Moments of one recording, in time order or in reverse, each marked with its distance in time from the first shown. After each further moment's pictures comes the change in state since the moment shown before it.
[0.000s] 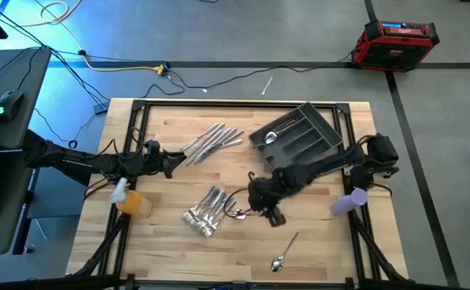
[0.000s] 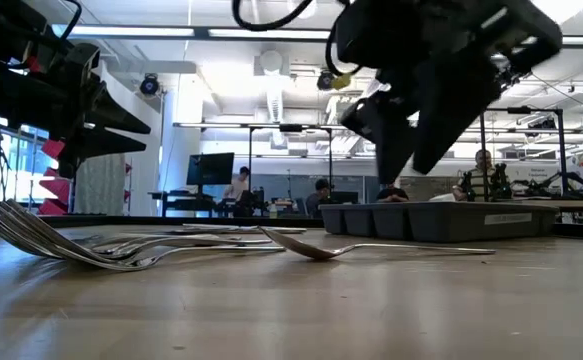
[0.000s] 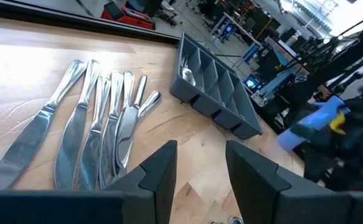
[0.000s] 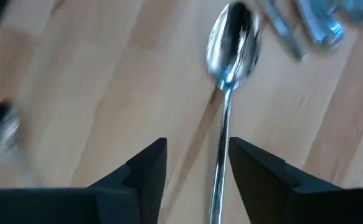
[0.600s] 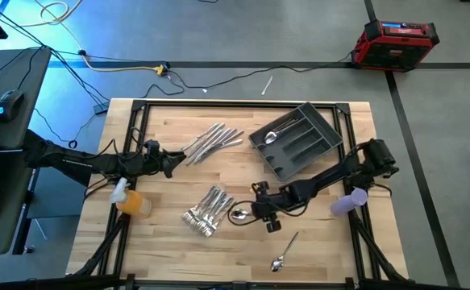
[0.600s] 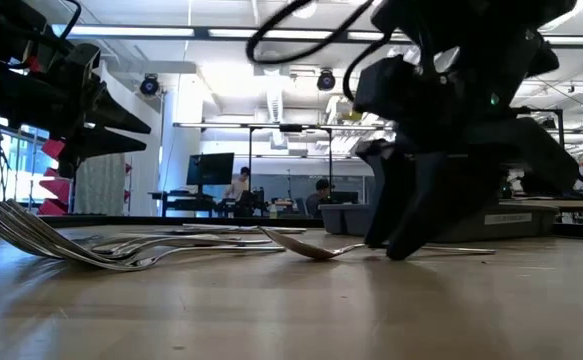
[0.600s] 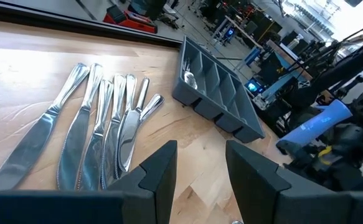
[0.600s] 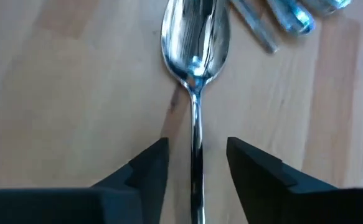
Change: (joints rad) left arm 0.000 0.000 0.000 0.000 -0.017 0.001; right arm 0.088 0.071 -0.211 0.375 0.274 0.003
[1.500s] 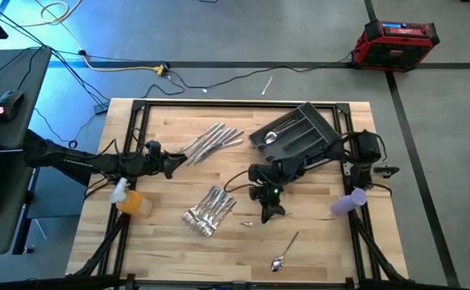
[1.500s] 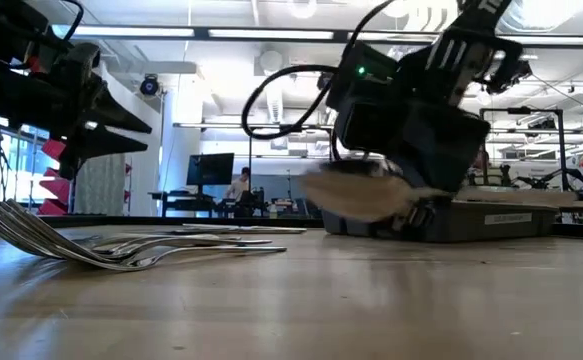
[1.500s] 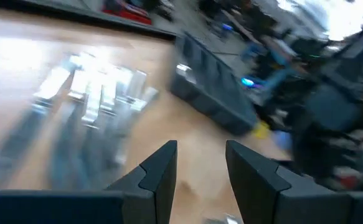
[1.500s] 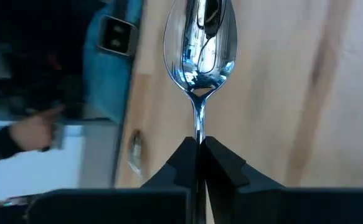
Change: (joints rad) left arm -0.004 0.032 0.000 0.057 0.115 -0.035; right arm -0.319 0.063 0.012 0.008 -1.102 0.275
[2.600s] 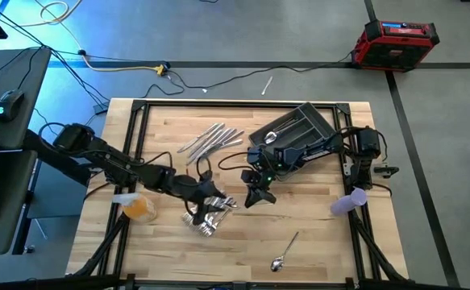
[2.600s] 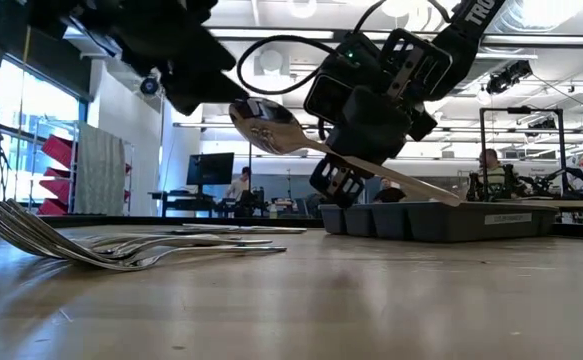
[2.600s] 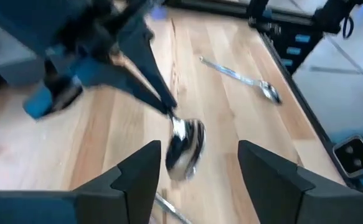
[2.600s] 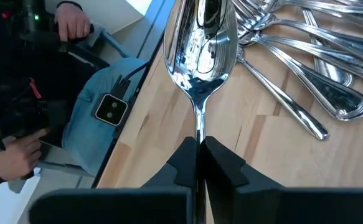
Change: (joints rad) left arm -0.214 1.011 0.676 0.053 0.319 0.547; right arm -0.086 -0.021 0.002 0.287 0.072 -0.040
